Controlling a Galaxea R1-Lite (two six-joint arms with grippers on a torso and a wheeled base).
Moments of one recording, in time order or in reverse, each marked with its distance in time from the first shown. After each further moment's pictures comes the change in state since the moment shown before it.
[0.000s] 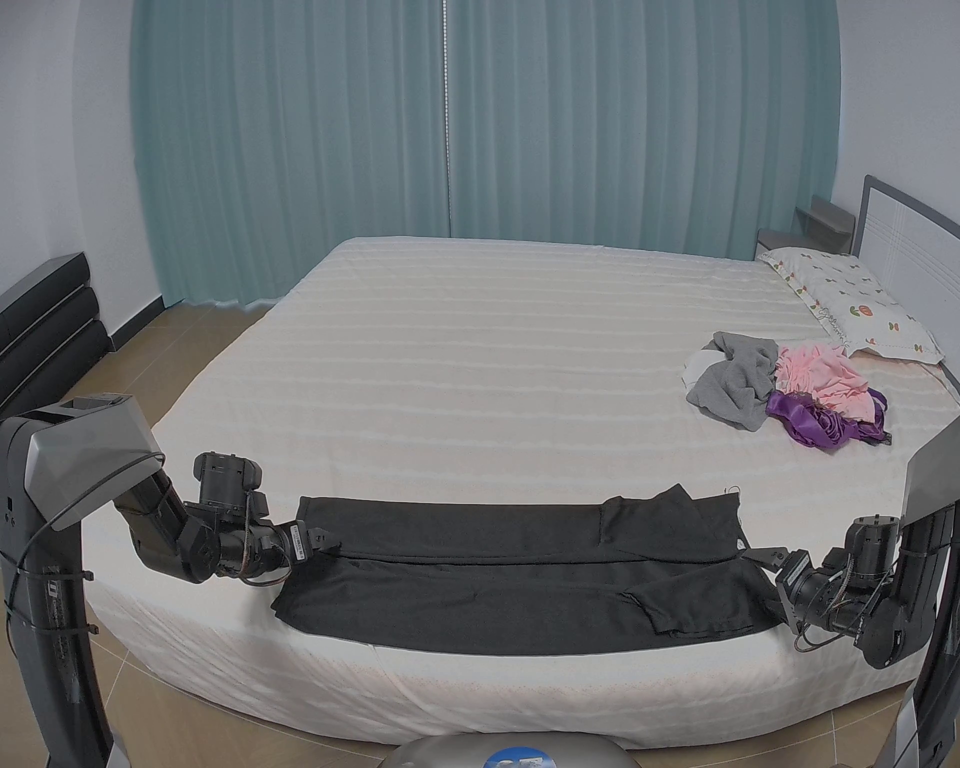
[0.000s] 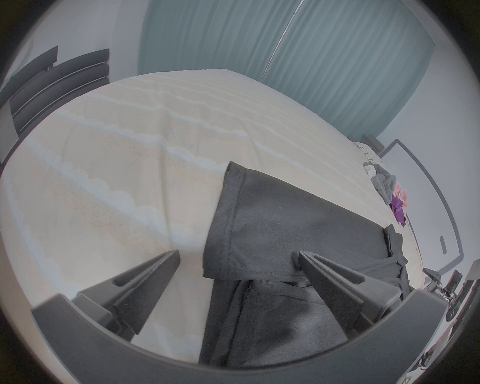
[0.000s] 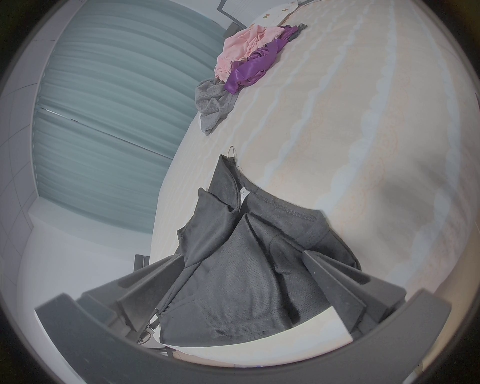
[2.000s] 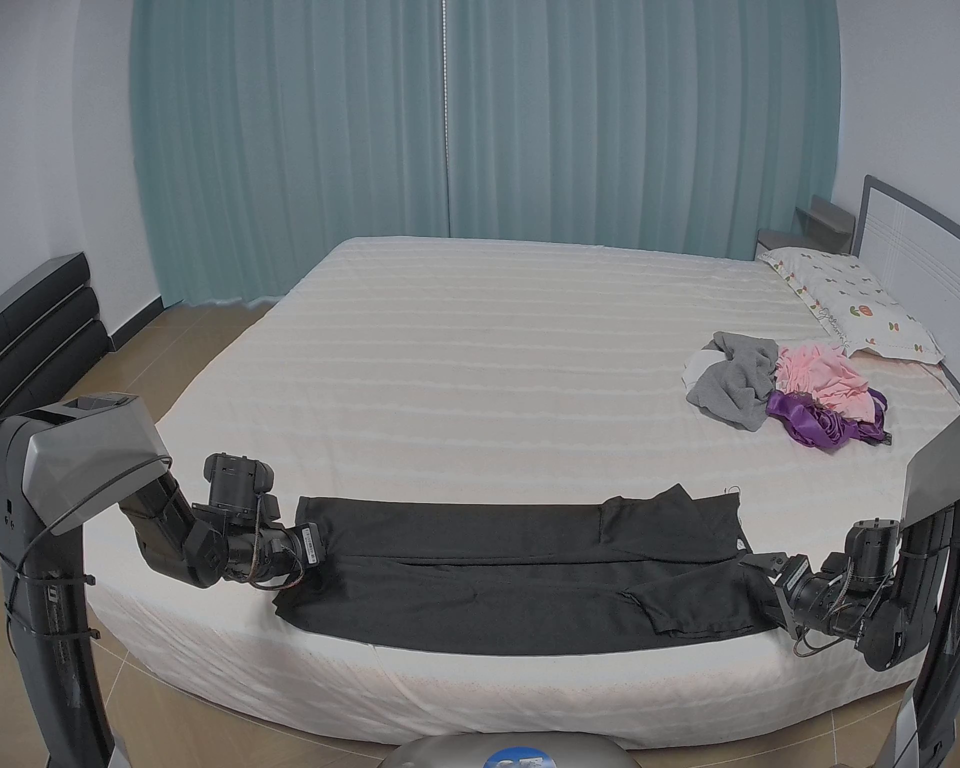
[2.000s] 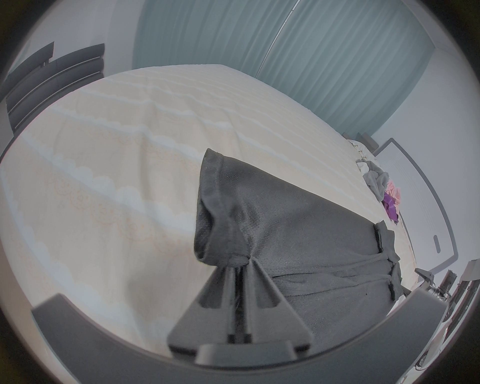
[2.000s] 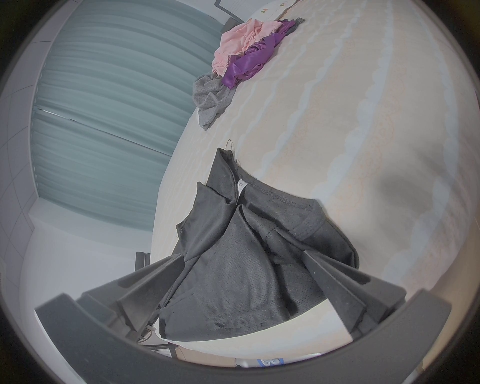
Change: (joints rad) left arm -0.043 -0.017 0.016 -0.006 -0.007 -0.037; right arm -0.002 0.004 0.016 0.000 0.025 0.004
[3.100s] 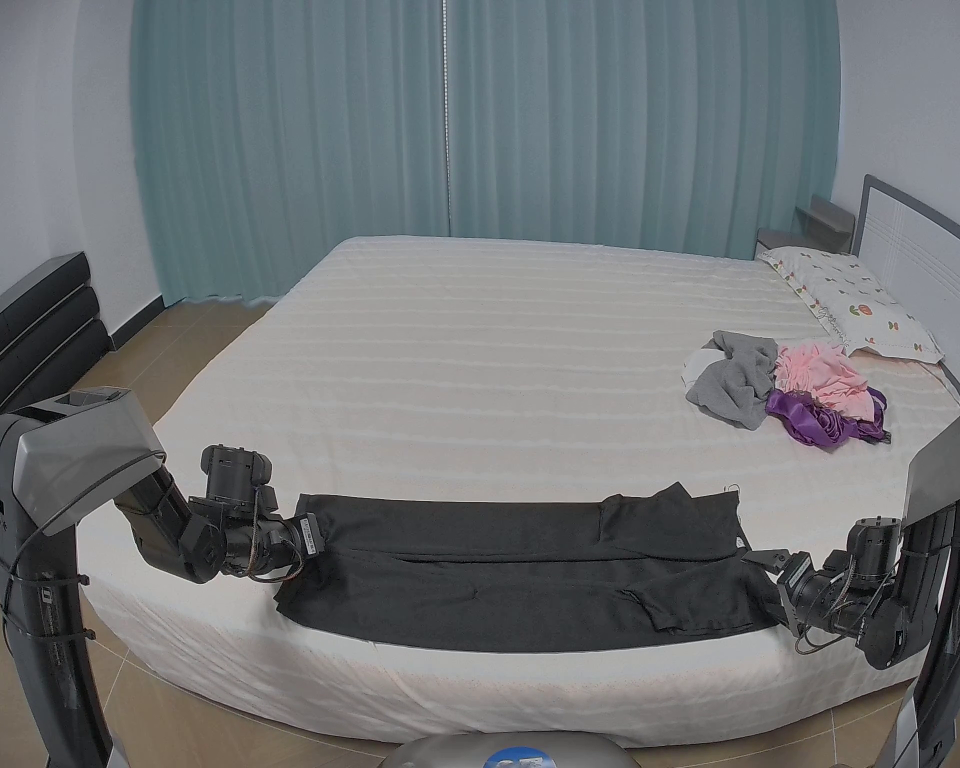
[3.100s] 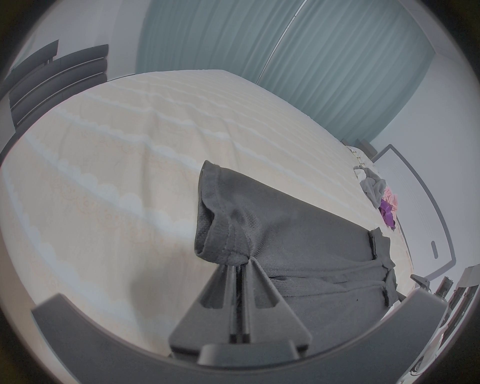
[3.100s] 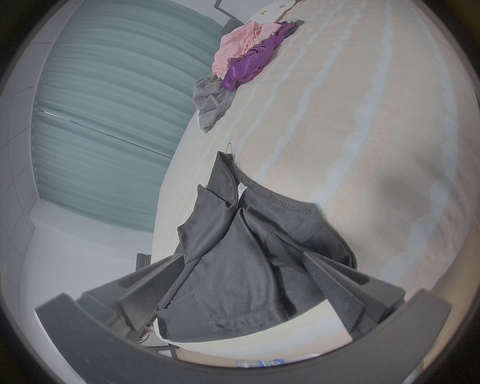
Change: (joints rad) left arm -0.003 -0.029 -0.003 0.000 0.008 -0.029; right arm -0.010 -0.003 -0.005 -0.002 0.001 0.001
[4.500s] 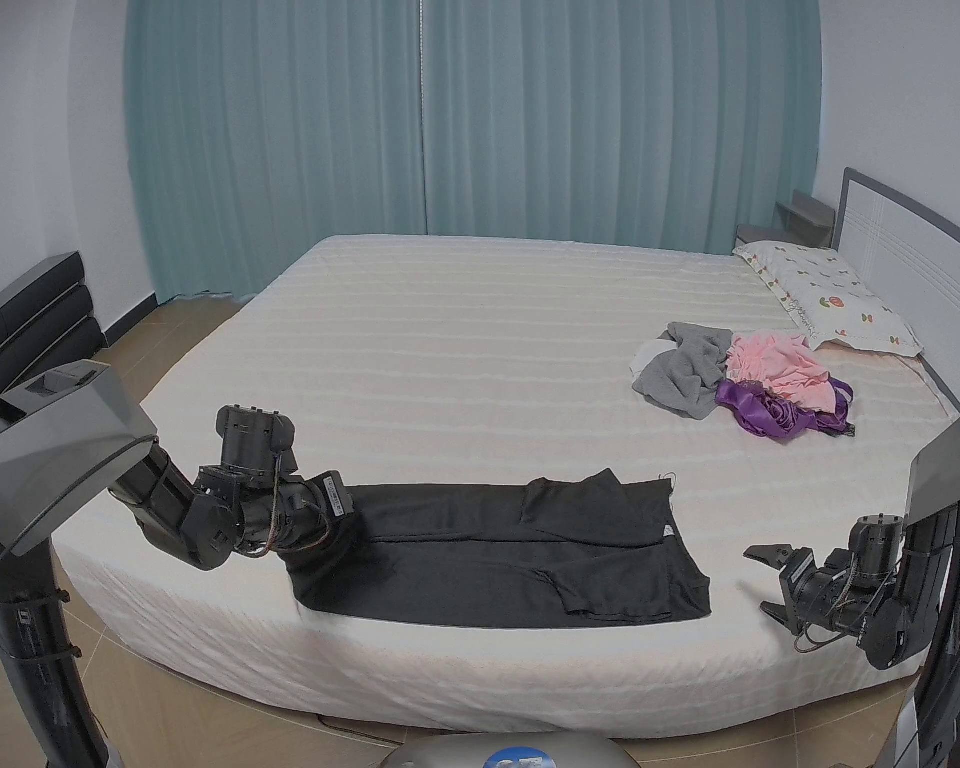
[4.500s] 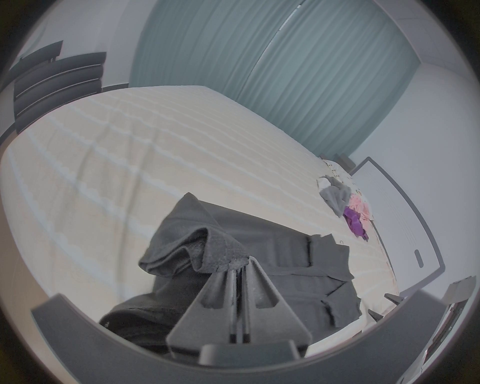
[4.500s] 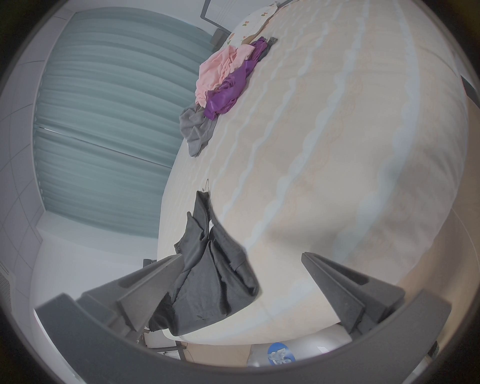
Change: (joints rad) left arm -0.111 -0.124 -0.040 0.012 0.064 -0.127; right arm 0.002 -0.013 0.005 -0.013 0.006 0.060
